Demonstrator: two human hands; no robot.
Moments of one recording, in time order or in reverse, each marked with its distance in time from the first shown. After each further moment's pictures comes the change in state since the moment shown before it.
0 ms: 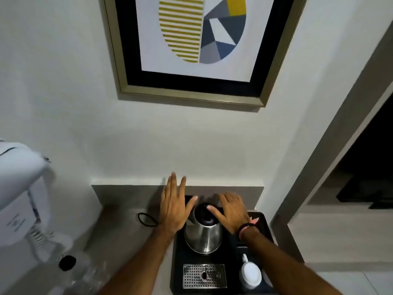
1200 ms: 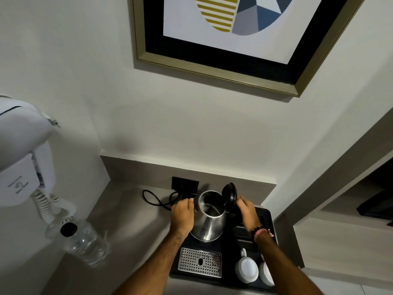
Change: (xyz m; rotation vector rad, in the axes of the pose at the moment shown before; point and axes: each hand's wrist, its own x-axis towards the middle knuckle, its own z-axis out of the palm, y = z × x) left_hand -0.045 0.019 0.049 -0.541 -0.070 -0.631; right_hand -0.008 0.030 0.014 1.006 -0.100 0.421
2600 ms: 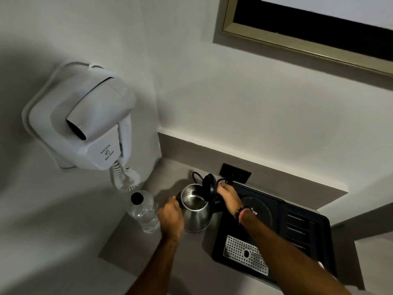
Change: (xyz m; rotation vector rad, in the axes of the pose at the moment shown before) left_hand -0.020 -0.125 -0.128 0.119 0.456 -0.244; right_hand 0.012 -0.018 0.210 0.046 -0.446 0.059
